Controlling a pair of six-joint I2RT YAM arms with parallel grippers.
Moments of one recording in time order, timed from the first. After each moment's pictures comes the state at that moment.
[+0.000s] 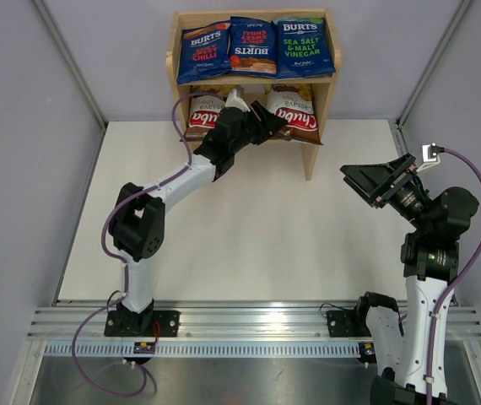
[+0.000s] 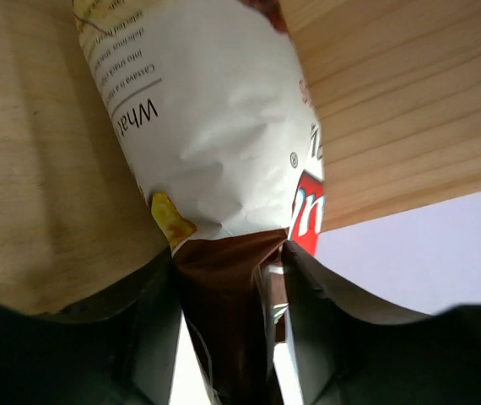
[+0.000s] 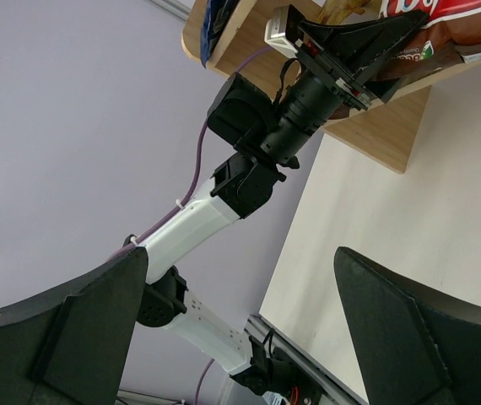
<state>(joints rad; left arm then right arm) -0.59 1.98 1.64 0.25 0.11 -0.96 -0.25 0.68 0.91 -0.07 -0.93 1.18</state>
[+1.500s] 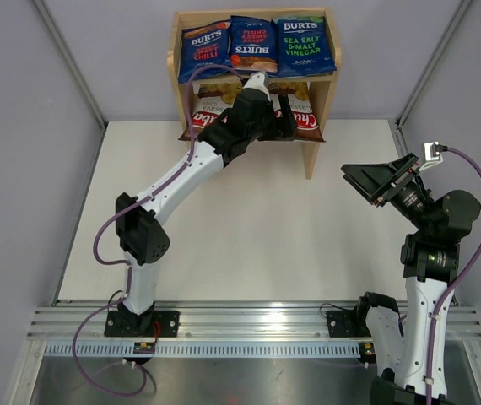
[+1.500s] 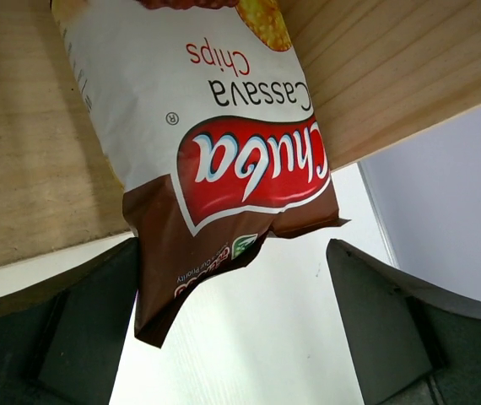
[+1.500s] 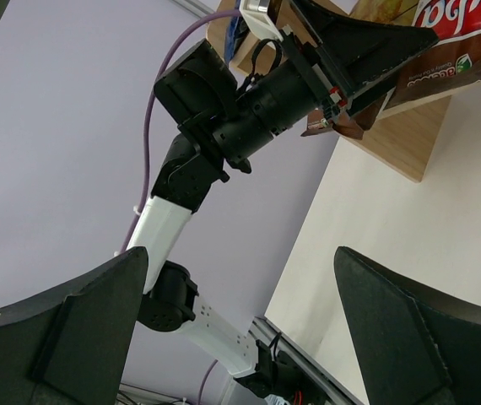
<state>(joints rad) -0.70 1.99 2.06 -0.45 -0.13 -0.61 -0.25 0.67 0.91 0.01 -0.94 1.23</state>
